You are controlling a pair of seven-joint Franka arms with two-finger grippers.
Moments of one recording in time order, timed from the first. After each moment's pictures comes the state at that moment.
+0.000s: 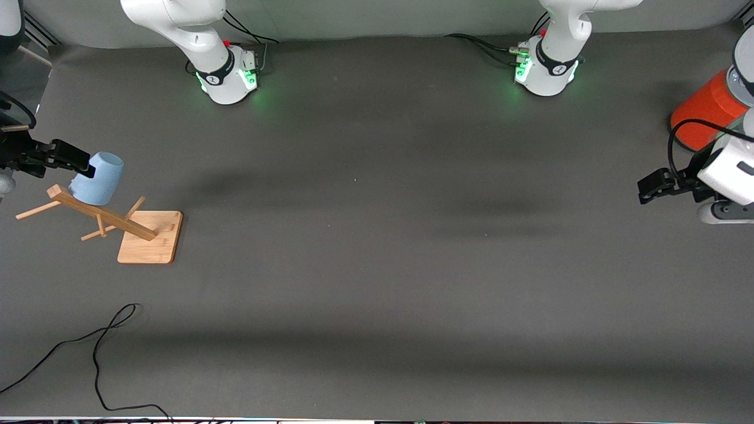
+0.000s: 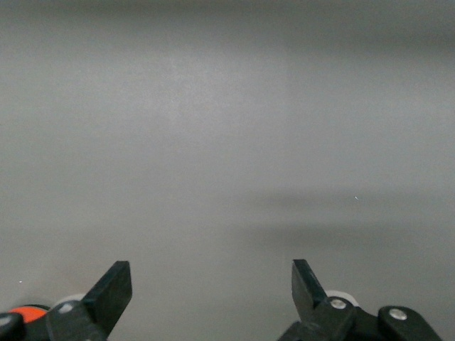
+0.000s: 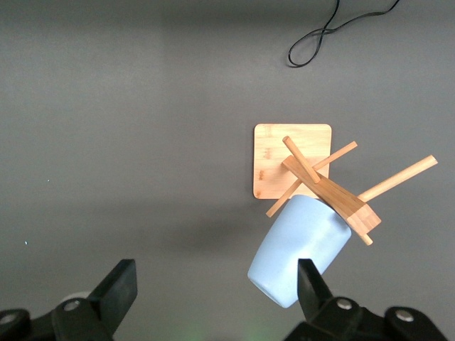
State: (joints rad) left arm -0.04 0.07 0.01 -1.65 0.05 1.72 -0.04; right arm 0.02 -0.01 -0.07 -1.61 -0.03 1.55 -0.01
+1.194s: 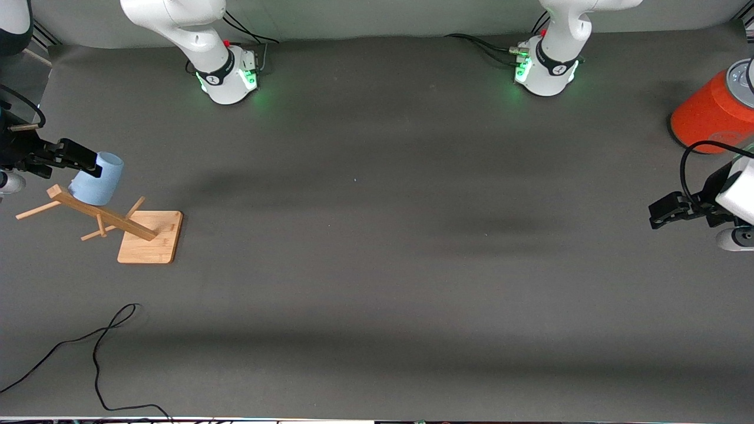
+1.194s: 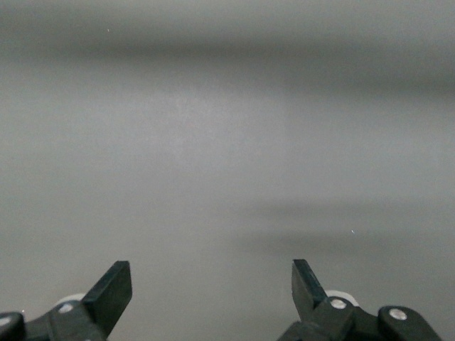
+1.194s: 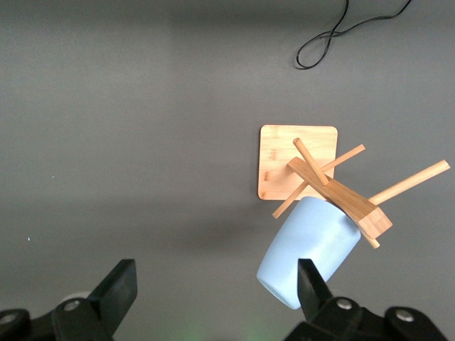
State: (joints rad) left arm -0.04 0.18 0.01 -1.48 0.05 1.71 -0.04; right arm 0.04 -0.01 -0.07 -1.61 -0.03 1.55 -0.01
